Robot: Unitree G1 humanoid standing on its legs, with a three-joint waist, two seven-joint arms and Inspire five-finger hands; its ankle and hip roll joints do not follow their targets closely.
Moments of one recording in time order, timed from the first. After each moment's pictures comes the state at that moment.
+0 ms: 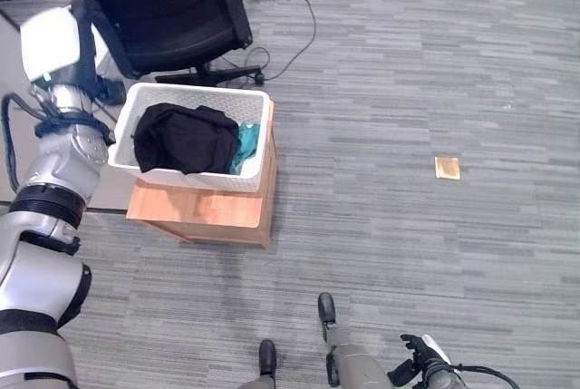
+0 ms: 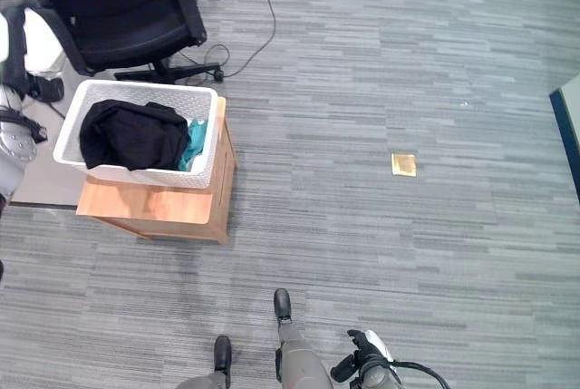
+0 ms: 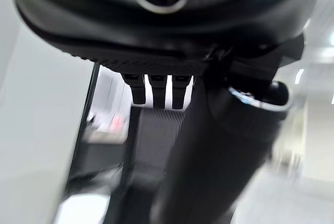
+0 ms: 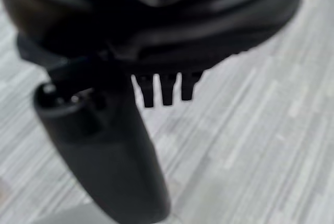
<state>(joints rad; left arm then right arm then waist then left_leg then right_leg) -1.02 0.95 -0.44 0.76 0.23 -0.03 0.52 -0.13 -0.32 0.35 1.24 -0.12 -0.03 -0.17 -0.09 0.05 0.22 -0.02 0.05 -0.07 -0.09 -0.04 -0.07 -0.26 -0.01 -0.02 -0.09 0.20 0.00</state>
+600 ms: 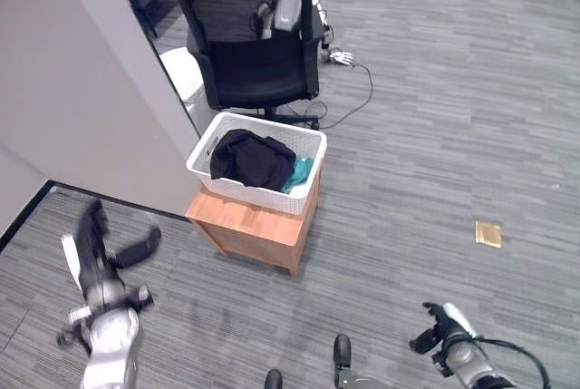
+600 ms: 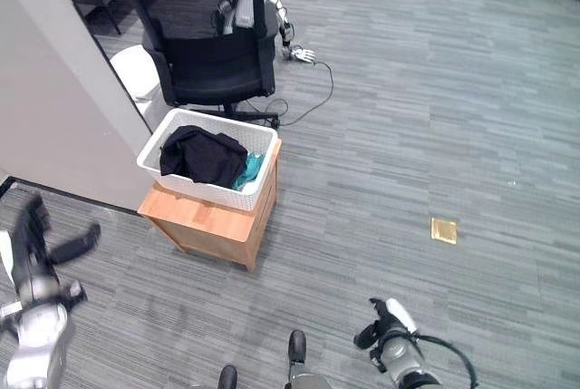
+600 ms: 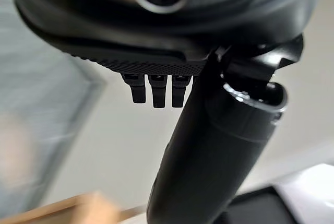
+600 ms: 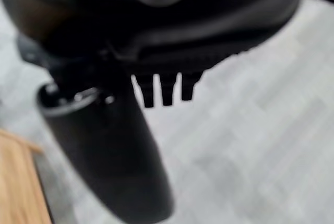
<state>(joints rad) 0.19 0.37 0.19 0.26 -0.32 -0.17 0.37 -0.20 -0.51 0.23 1.02 -0.17 0.04 -0.17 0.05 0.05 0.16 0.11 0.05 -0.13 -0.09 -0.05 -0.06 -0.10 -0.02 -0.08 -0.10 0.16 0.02</state>
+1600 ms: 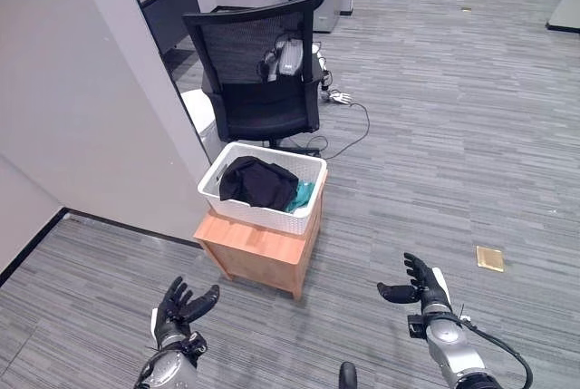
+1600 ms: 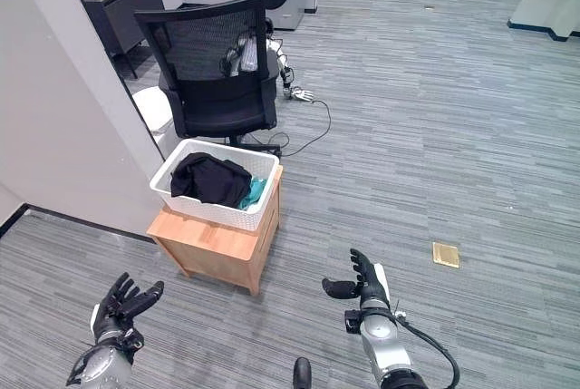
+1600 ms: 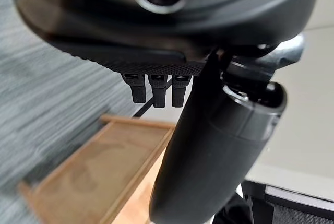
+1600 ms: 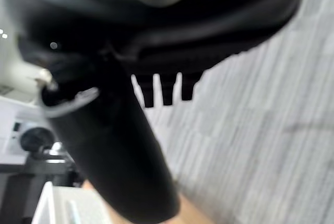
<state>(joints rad) 0.13 0.16 0.04 0.56 -0.59 -0.16 0.20 -0.09 -0.34 0.11 0.66 0.15 -0.06 -0.22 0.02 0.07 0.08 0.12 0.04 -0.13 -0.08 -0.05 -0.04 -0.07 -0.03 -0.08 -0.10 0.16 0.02</state>
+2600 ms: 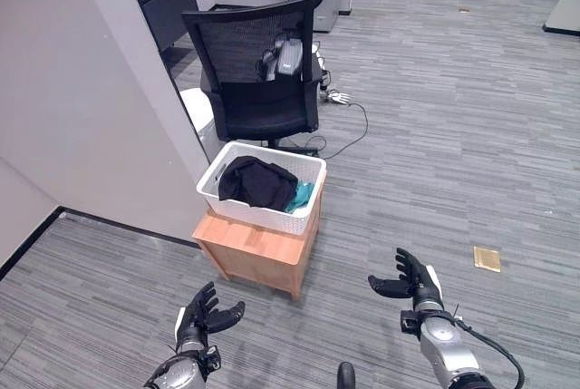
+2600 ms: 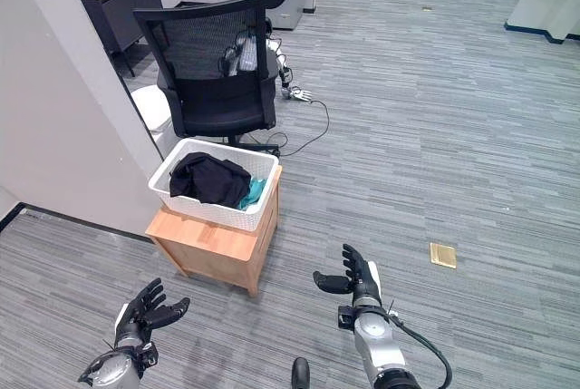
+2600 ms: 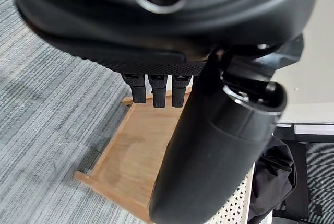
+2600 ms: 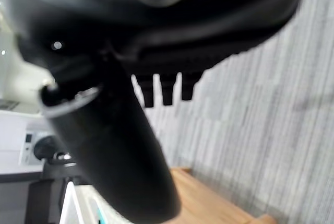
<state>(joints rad) 0.14 0.19 -0.04 0.60 -0.38 -0.14 0.14 -0.09 -0.31 0.11 0.66 0.22 -0.08 -0.20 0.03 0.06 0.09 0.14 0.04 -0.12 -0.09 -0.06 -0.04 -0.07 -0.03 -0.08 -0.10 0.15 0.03</state>
